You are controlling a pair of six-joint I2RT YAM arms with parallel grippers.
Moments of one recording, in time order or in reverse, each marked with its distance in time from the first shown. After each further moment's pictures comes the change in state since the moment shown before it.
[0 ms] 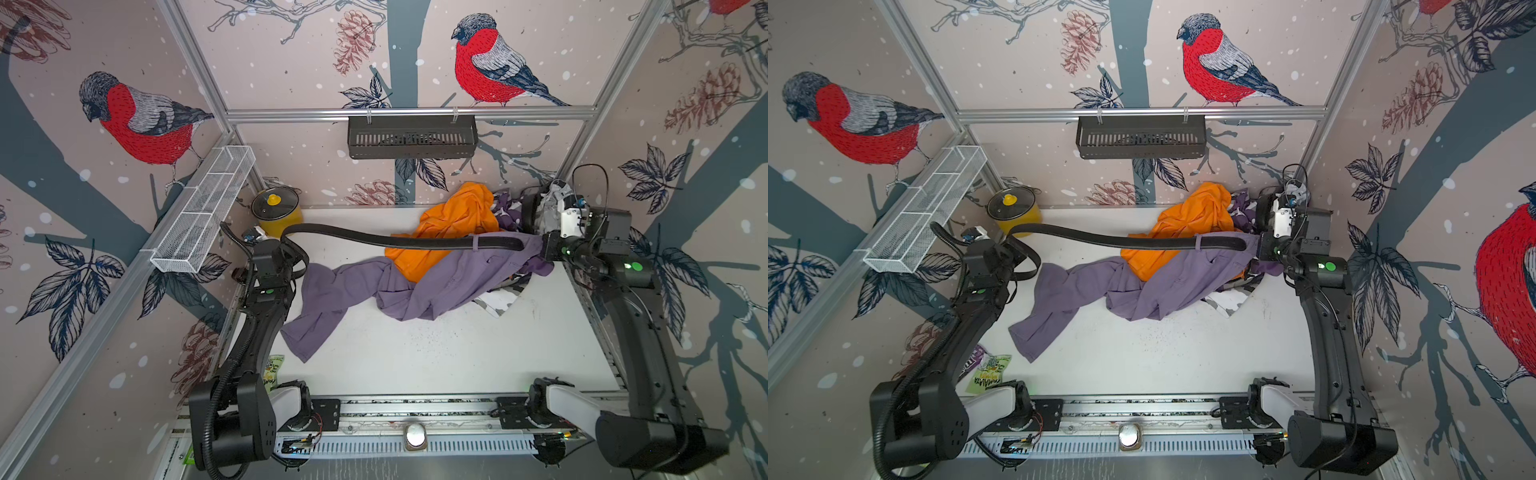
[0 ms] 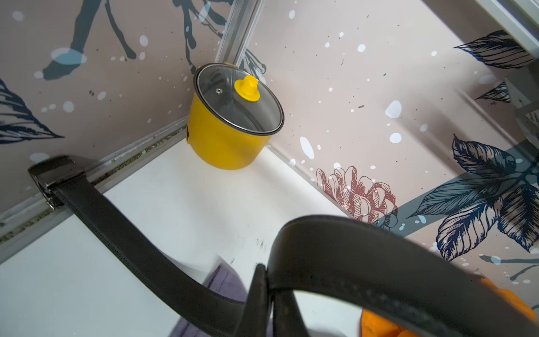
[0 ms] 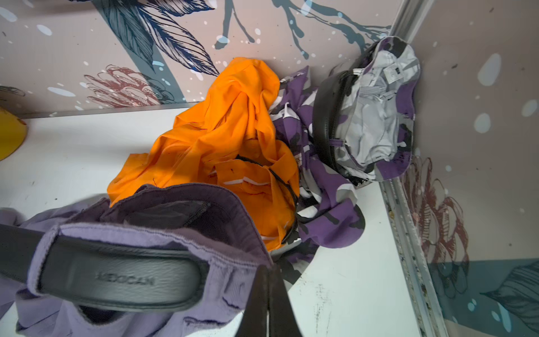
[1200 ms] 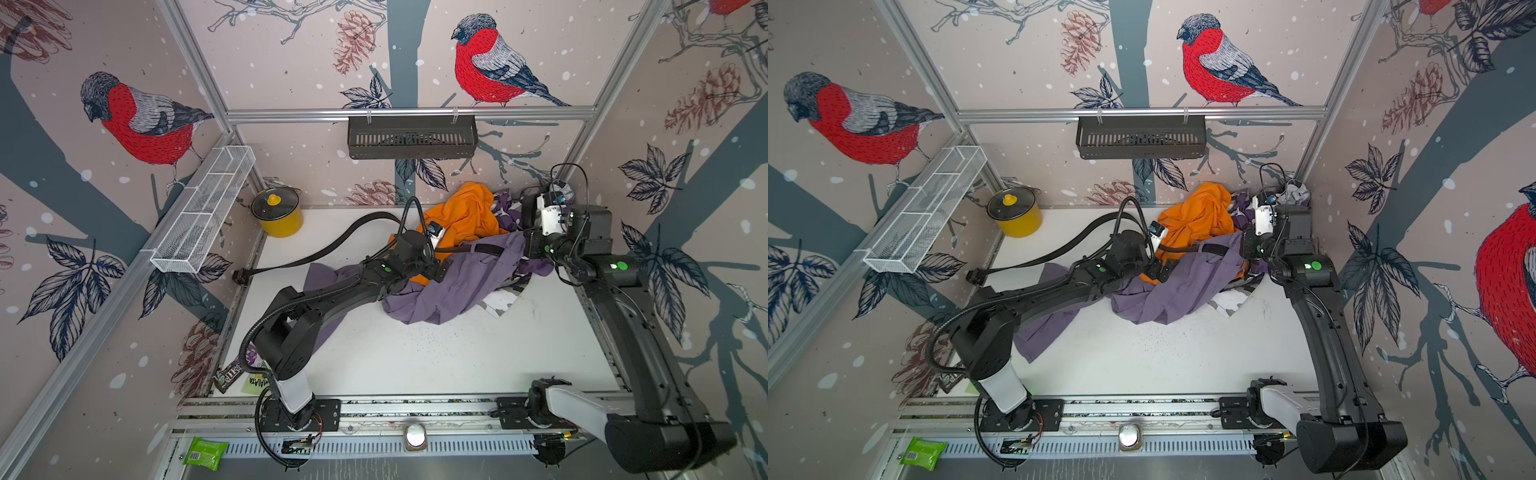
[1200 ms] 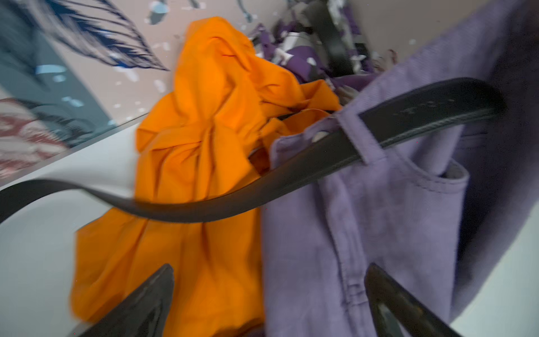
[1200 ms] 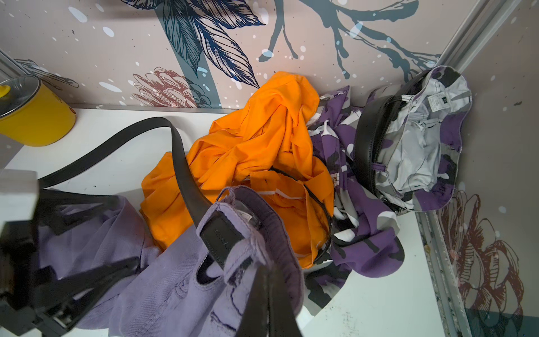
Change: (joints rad) left arm -0.926 0.600 0.548 -0.087 0.126 0.554; right arm 0.161 0.009 -0.002 0.067 0.003 0.007
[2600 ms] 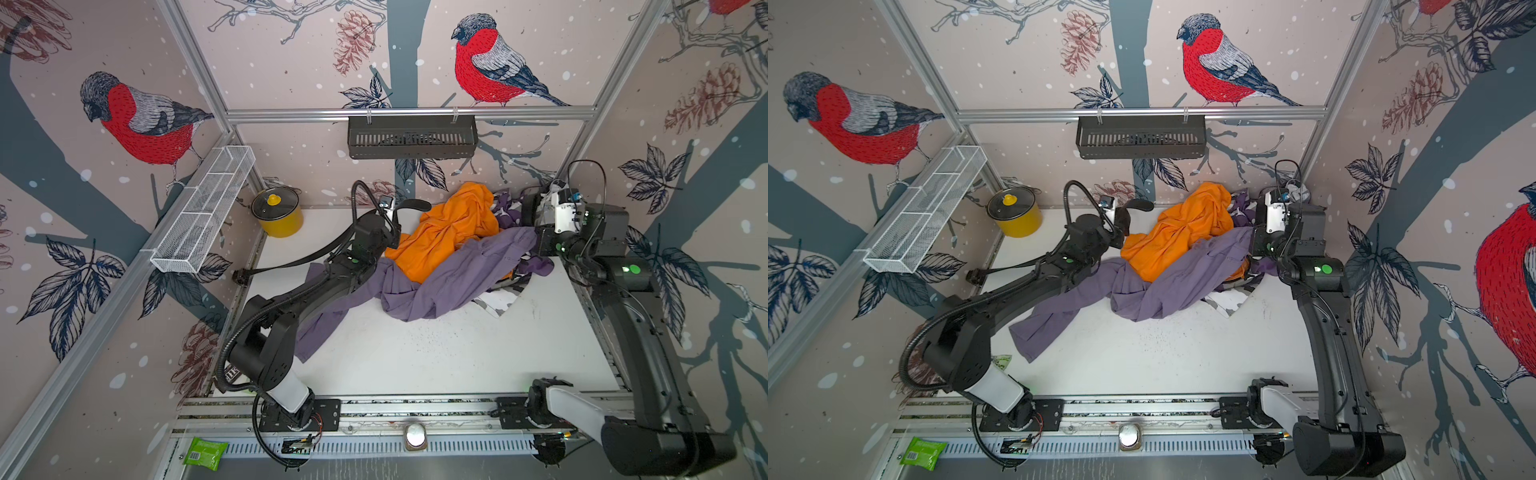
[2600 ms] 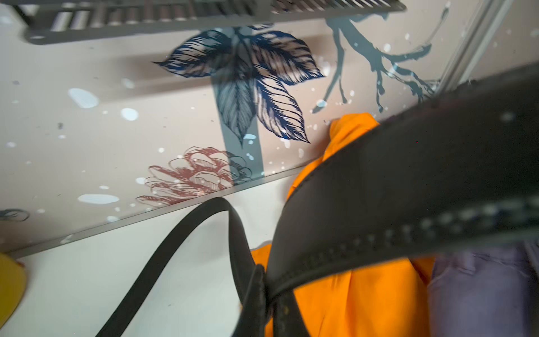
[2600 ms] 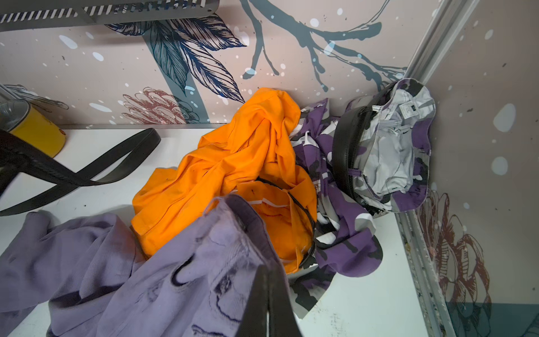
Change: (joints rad) left arm 0.274 -0.207 -0.161 0.208 -0.251 0.014; right arm -0.079 -0.022 0.021 -0.001 -0.006 -0.002
